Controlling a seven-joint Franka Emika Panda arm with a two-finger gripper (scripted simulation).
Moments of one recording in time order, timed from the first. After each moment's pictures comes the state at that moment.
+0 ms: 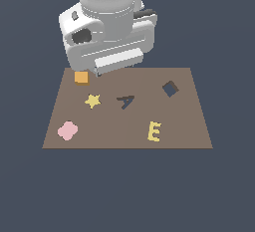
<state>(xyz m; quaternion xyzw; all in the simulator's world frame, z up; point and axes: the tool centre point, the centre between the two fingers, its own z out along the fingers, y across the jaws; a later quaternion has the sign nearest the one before) -0.045 -0.036 0.133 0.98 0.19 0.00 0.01</state>
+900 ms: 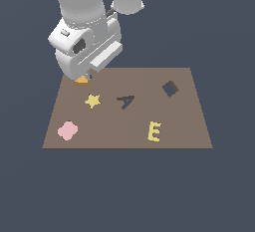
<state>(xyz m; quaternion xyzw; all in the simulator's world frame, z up) -0.088 -0.091 0.093 0.89 0.45 0.00 0.00</state>
